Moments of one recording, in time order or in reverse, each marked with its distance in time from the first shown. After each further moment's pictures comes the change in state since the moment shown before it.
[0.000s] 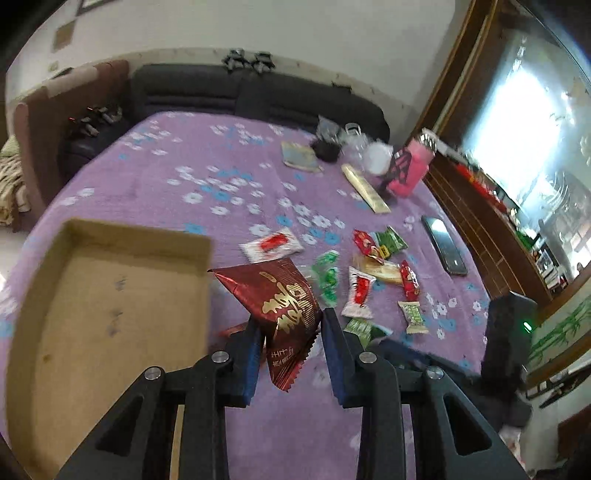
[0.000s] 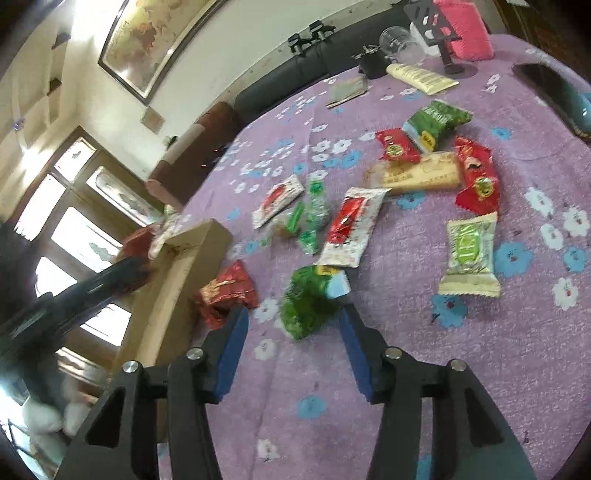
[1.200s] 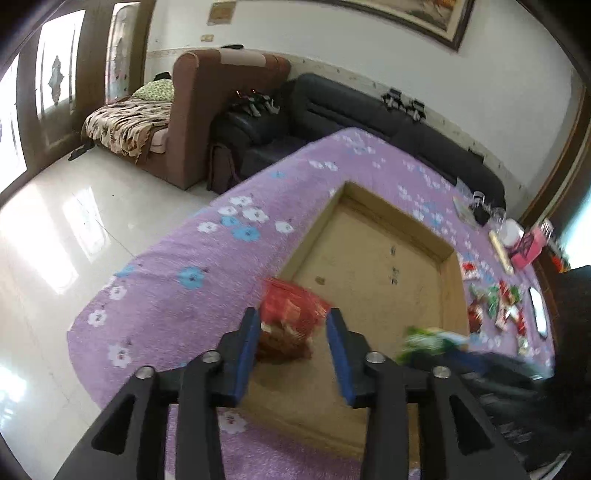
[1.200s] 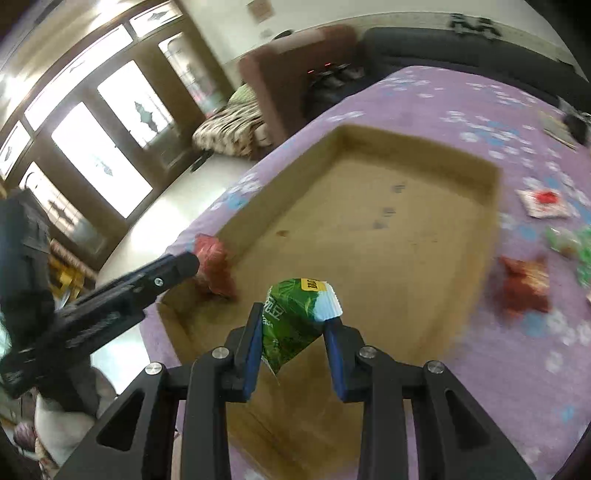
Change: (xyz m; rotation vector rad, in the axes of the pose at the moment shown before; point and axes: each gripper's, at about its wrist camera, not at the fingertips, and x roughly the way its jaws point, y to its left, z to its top) left arm -0.109 0.195 -0.094 -0.357 -0.133 0.334; right arm 0.108 0.252 -0.072 -0.490 0.294 0.088
